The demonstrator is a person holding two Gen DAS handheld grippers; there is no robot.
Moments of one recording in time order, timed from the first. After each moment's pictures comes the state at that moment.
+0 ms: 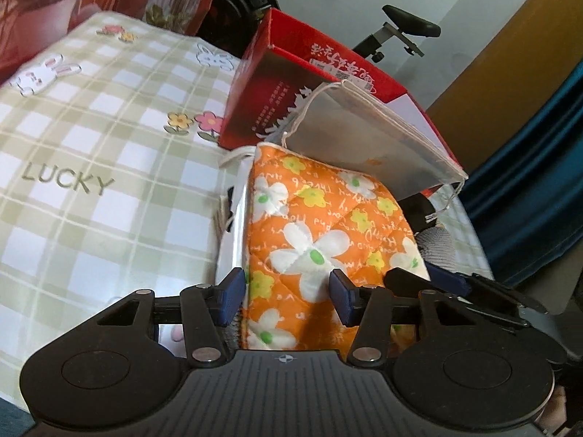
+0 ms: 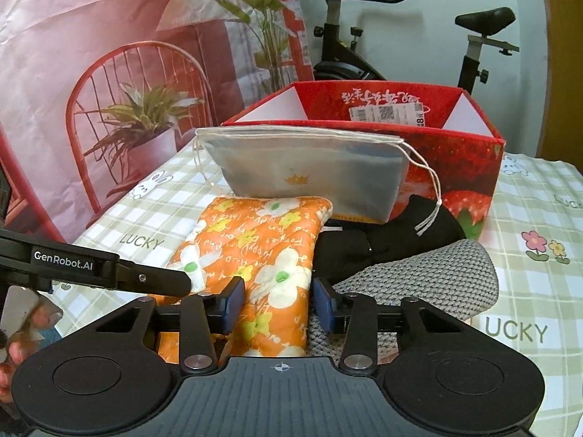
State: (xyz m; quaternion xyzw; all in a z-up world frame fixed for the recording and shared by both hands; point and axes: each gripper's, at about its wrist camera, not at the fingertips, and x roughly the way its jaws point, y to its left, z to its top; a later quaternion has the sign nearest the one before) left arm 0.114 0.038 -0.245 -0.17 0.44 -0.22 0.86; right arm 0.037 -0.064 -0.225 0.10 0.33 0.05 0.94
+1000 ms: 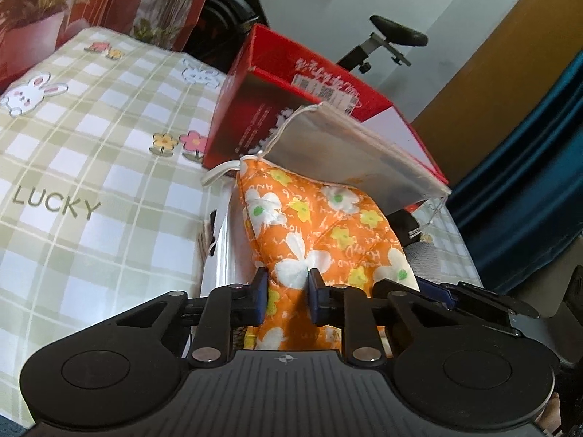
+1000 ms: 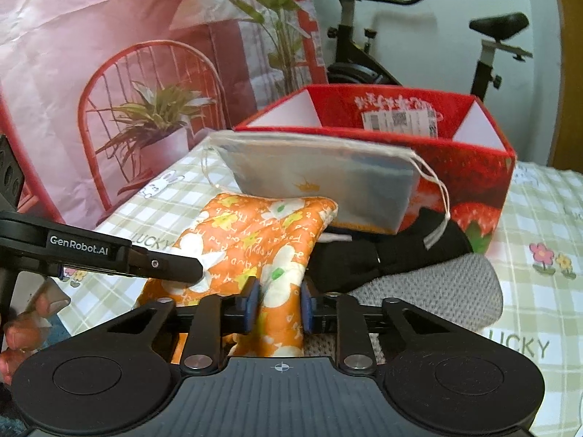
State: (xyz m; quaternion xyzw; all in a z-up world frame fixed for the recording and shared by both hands) left arm 0.115 0.041 -0.232 -0.16 0.41 -0.23 0.87; right arm 0.040 -0.063 -0.217 0.09 0.33 0.07 0.94
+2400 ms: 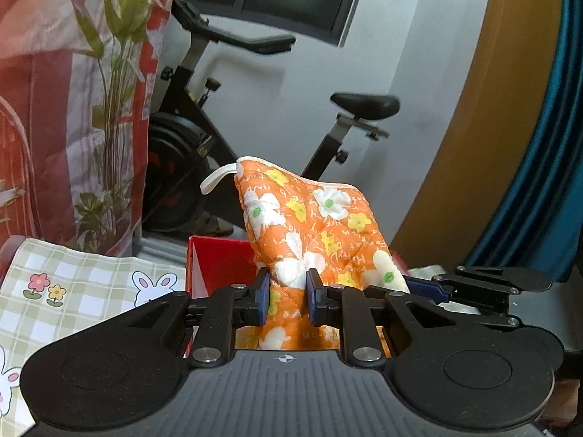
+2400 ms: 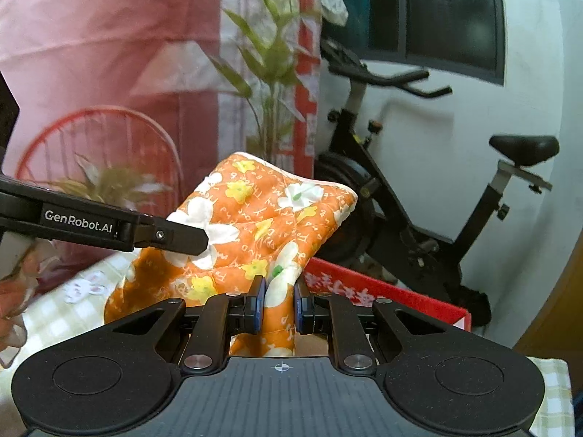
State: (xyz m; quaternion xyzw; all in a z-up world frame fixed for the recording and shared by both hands) left arm 0.293 -0.023 -0.125 -0.05 0.28 -0.25 0.92; right arm 0.251 -0.146 -0.124 -0.02 0.25 0.06 0.97
